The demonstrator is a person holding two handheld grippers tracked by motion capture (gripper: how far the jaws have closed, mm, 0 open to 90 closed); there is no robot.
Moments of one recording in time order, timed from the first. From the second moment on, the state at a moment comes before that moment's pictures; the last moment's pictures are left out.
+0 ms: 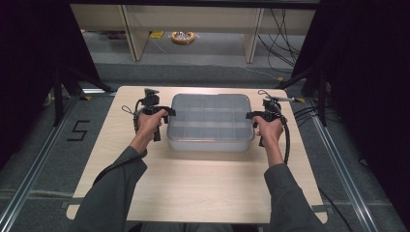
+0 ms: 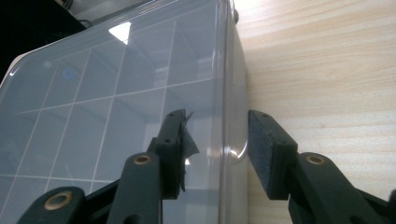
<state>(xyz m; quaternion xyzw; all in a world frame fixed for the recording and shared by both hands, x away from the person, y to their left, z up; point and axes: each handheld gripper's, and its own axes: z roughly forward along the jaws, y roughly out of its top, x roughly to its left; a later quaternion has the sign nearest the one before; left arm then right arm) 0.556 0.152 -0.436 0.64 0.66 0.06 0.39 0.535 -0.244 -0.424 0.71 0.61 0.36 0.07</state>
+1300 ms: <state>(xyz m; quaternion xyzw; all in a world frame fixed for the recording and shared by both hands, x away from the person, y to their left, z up) 0.556 0.148 -0.435 0.64 0.66 0.06 0.39 0.538 -0.246 -0.435 0.71 0.58 0.39 0.05</state>
